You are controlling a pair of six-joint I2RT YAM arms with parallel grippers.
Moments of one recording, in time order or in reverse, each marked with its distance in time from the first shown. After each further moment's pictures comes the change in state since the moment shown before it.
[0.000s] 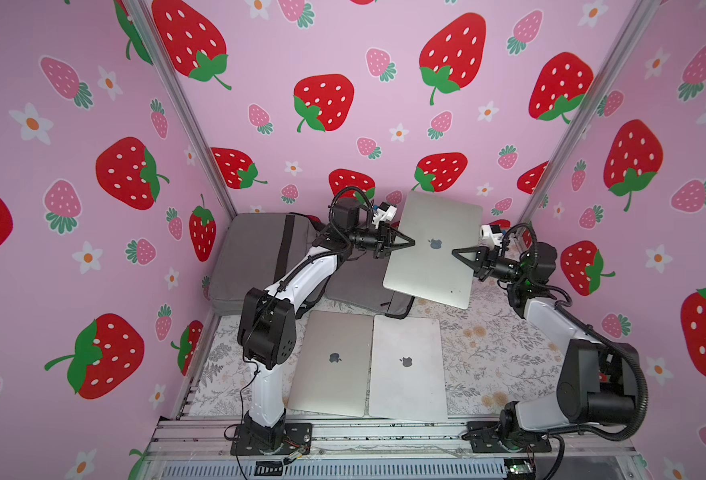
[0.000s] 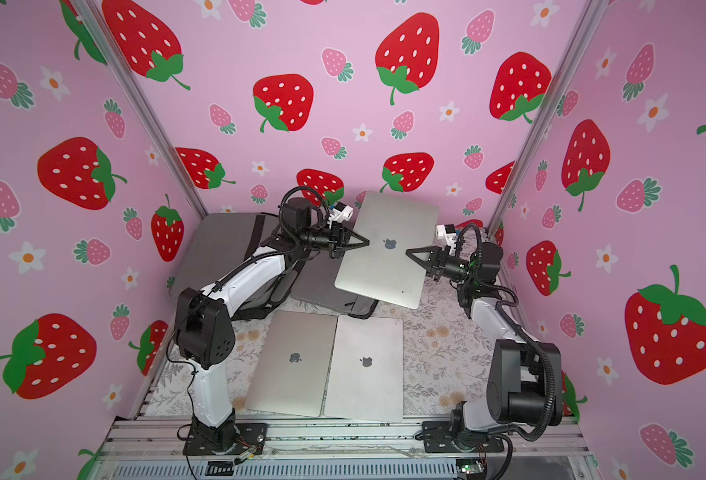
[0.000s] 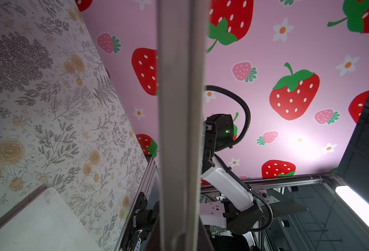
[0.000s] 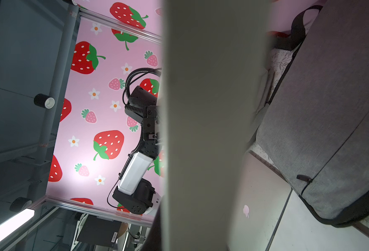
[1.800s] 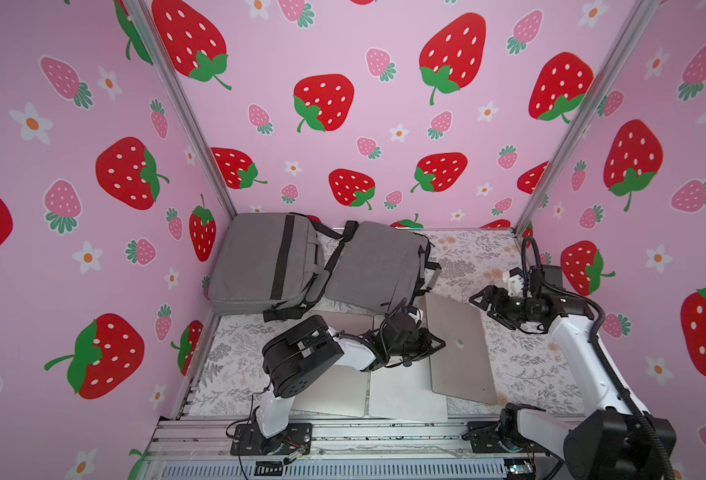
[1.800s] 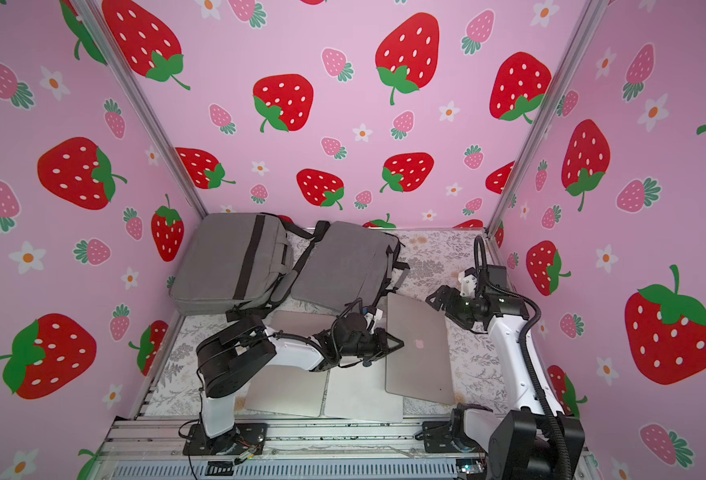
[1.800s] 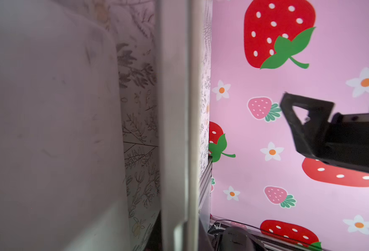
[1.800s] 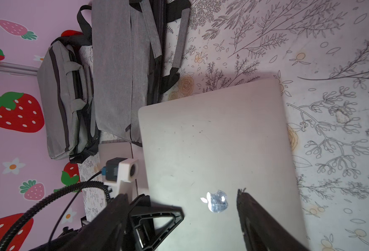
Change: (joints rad) left arm -0.580 0.011 -0.813 0.684 -0.841 -0.272; right arm -0.069 -0.315 0.079 -1.523 0.757 -0.949
